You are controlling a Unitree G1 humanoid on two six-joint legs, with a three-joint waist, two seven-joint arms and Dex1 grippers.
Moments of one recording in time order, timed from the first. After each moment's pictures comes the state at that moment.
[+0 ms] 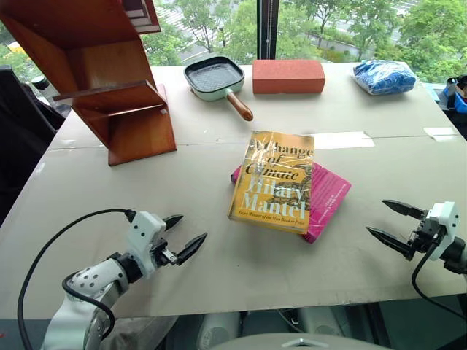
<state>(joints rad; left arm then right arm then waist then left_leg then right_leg) 0.33 0.59 0.23 -0.36 -0.41 0.28 -0.77 0.07 -0.68 -0.29 0.24 0.52 -0.14 1.22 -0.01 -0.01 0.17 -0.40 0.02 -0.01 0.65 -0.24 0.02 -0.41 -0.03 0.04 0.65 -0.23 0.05</state>
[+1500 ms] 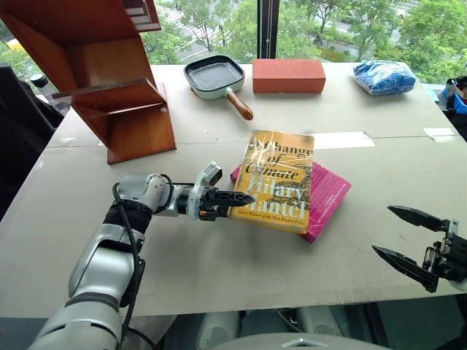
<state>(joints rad) -0.78 0.60 -0.26 0.58 -0.75 1.41 -1.36 0.46 -0.69 -0.52 -0.51 0.83 0.19 1.11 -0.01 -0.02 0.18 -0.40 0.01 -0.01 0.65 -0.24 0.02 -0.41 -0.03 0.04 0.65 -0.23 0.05</state>
